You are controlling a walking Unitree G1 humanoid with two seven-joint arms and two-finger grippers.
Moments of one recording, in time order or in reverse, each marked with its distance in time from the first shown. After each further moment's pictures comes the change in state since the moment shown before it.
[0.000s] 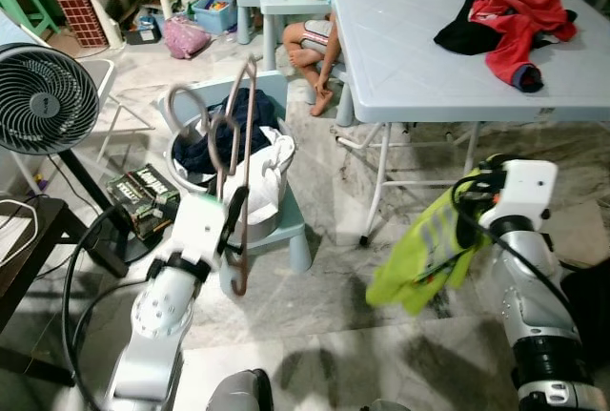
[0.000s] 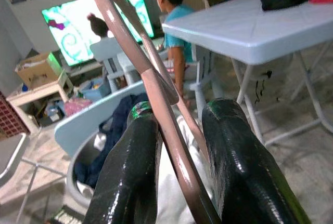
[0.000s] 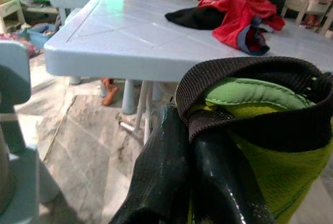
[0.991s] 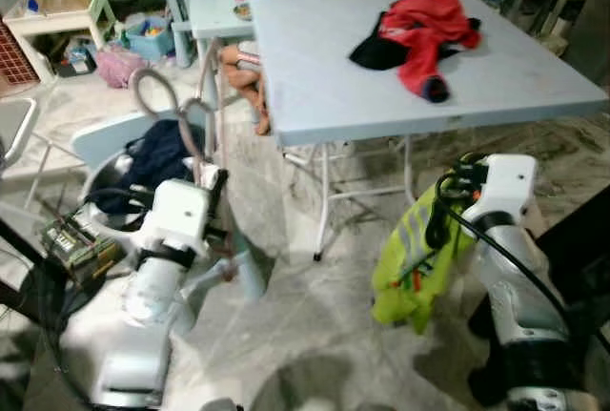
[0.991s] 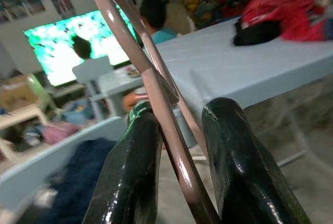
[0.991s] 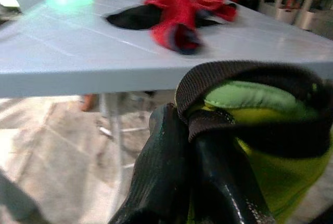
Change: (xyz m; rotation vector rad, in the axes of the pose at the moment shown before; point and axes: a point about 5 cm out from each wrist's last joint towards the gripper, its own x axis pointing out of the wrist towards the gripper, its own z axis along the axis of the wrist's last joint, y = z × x) left arm 0.003 0.003 0.004 -0.043 0.000 0.061; right arm -0.005 0.010 0.008 0.038 0.055 0.052
